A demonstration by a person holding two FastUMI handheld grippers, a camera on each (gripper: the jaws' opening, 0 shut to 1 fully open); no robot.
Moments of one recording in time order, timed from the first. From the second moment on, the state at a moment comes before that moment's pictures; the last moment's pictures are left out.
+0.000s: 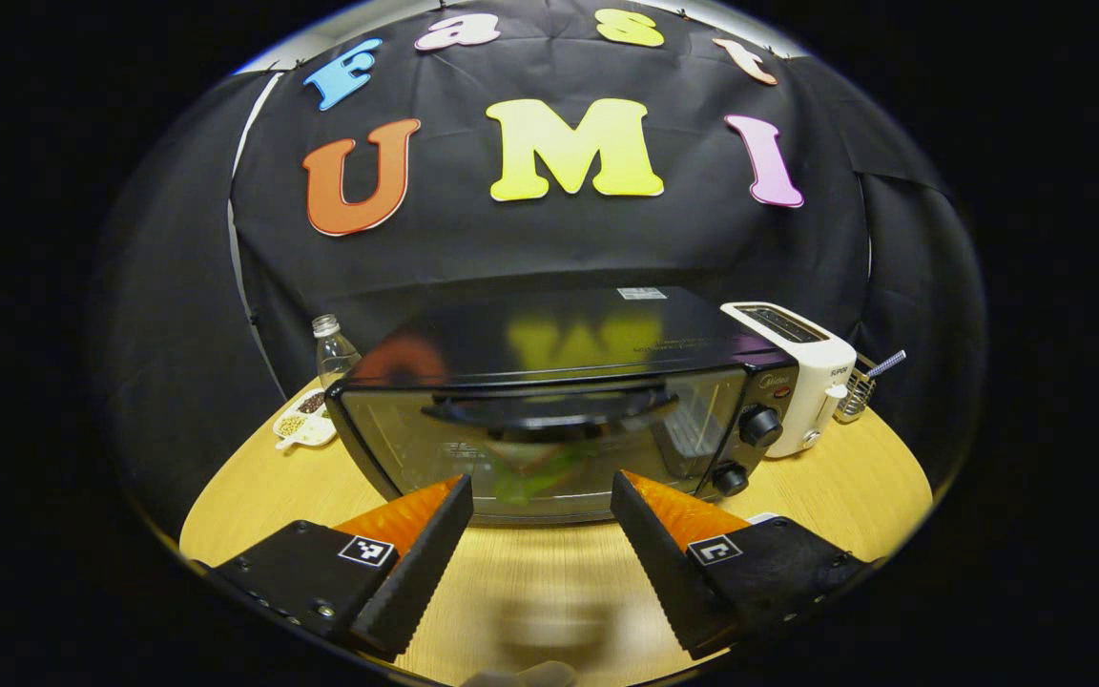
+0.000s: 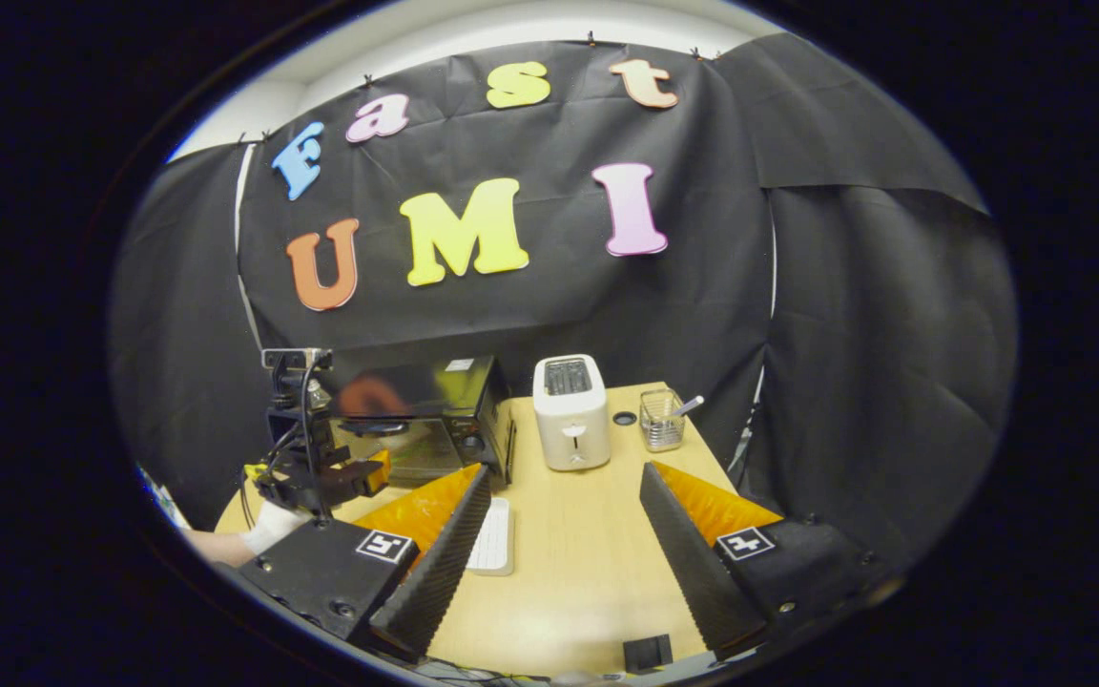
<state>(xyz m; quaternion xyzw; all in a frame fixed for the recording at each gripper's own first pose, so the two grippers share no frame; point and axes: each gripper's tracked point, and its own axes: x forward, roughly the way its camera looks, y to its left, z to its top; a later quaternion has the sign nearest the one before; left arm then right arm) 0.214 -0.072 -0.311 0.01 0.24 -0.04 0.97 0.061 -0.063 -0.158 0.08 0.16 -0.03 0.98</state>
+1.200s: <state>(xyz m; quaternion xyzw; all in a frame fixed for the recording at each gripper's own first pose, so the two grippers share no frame) 0.063 -0.067 -0.038 0.00 0.03 -0.01 1.00 0.078 -0.032 -0.059 0.01 0.04 0.07 1.00</state>
